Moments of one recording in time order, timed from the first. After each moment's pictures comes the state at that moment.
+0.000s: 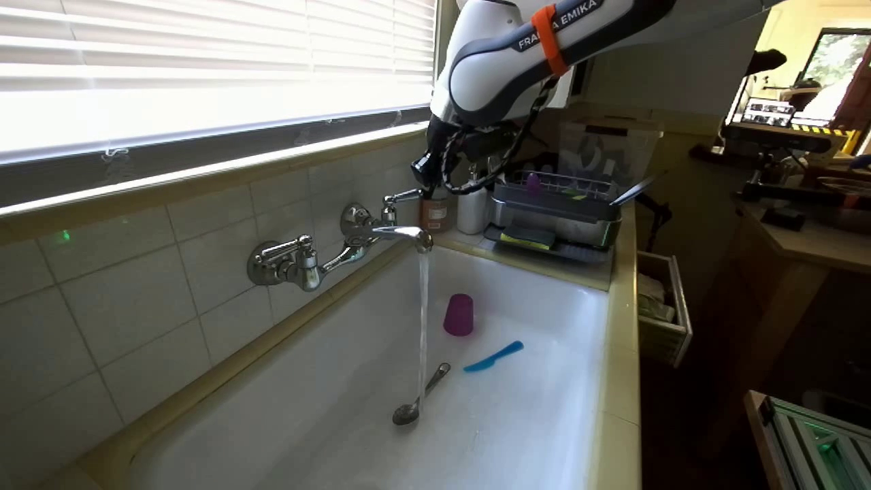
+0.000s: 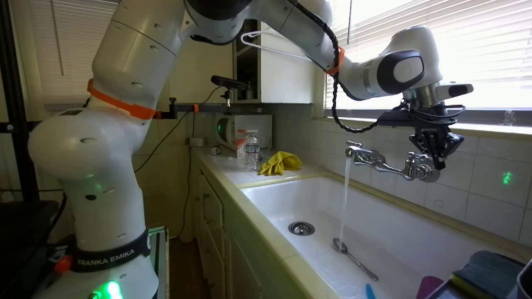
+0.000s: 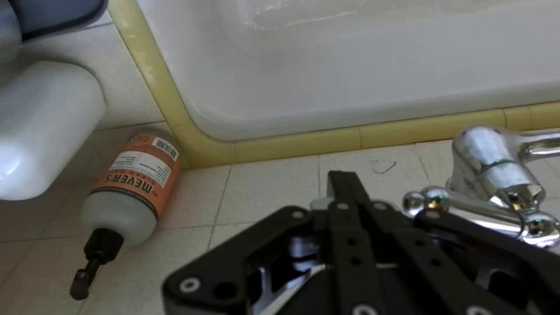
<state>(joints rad) -0.12 0.43 -0.12 -1.63 -0.02 2.46 -0.05</state>
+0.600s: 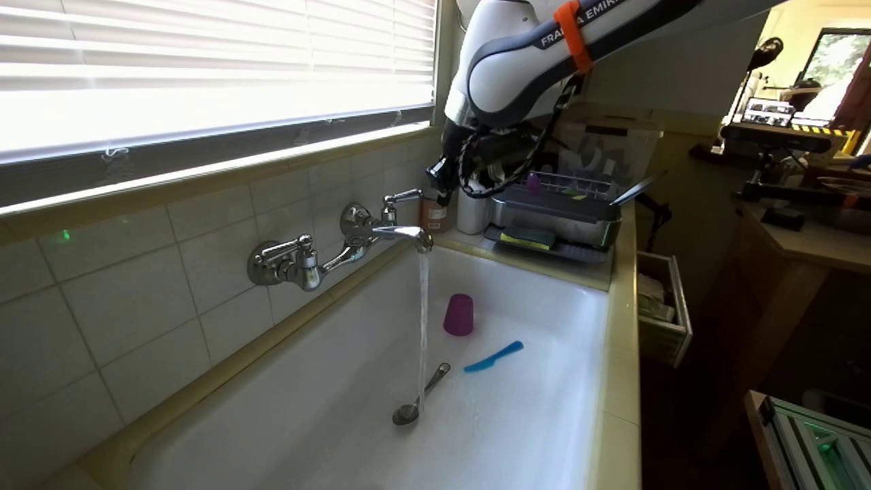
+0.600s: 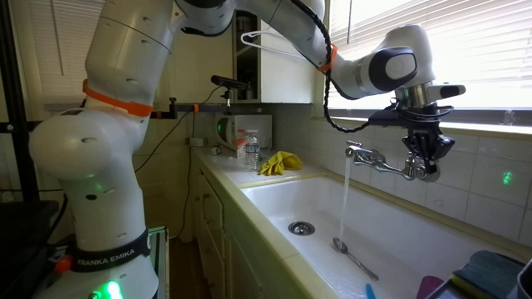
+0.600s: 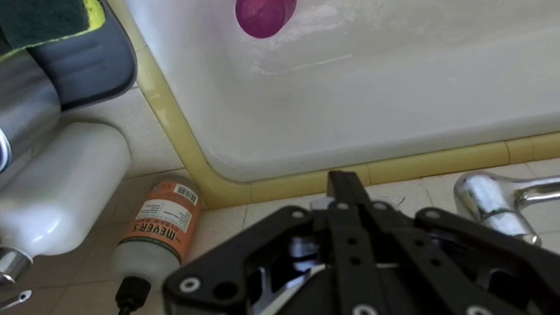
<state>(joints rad) -0.12 0.35 -0.13 -1.75 -0.05 2.43 0.02</state>
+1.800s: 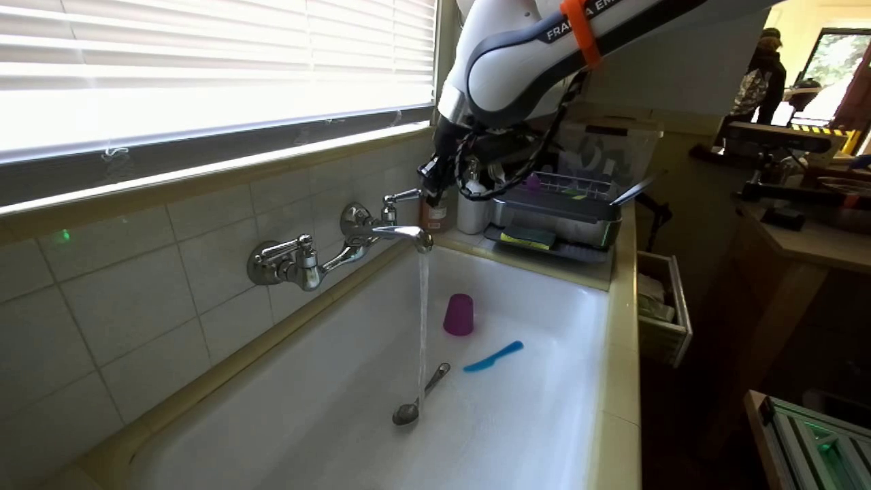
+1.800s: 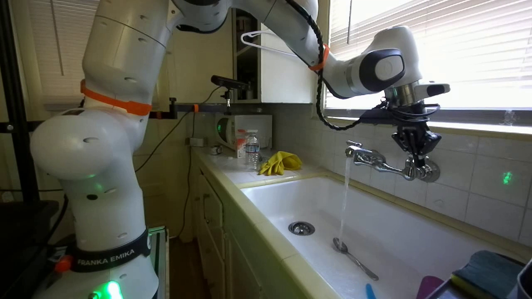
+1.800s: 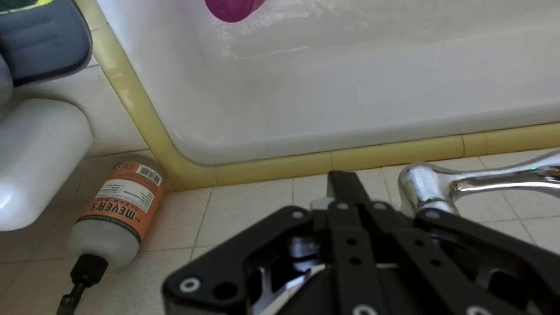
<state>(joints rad) -0.10 0.32 -0.10 -1.79 -0.05 2.49 0.00</state>
